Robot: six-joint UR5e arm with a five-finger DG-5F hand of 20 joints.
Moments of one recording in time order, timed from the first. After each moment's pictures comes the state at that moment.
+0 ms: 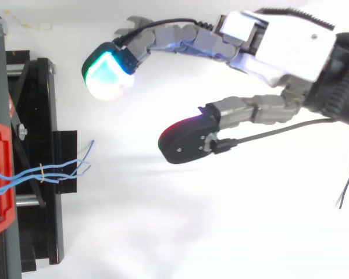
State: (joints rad) arm 0.15 -2.15 -1.44 -2.65 -1.08 -0.29
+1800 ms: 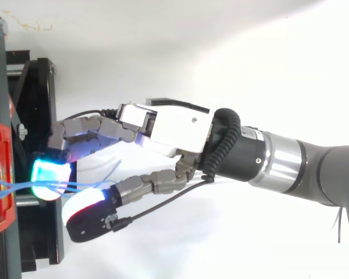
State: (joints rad) arm 0.21 -2.45 -1.20 -2.46 -1.11 -0.20
